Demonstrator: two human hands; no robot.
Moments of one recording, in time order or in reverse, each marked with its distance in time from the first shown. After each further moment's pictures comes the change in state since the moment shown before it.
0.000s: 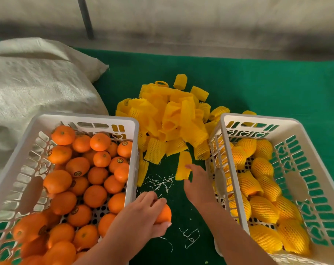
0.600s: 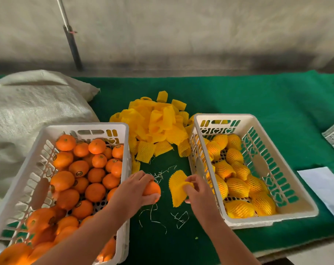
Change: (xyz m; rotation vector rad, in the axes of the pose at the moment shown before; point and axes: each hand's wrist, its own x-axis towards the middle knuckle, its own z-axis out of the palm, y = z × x) left_hand -0.010 0.006 -0.024 -0.201 -0.086 -0.204; right_hand -0.161 -0.011 -0.059 0.630 0.132 0.064
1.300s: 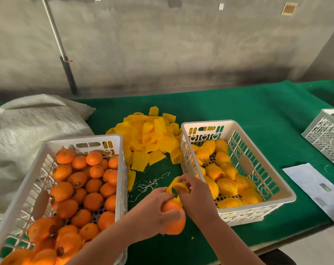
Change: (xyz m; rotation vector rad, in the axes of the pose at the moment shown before) left_hand -0.057 0.121 -0.033 -0.573 -0.318 -0.049; right_hand -0.038 -0.022 -0.024 -0.374 0.119 -0.328
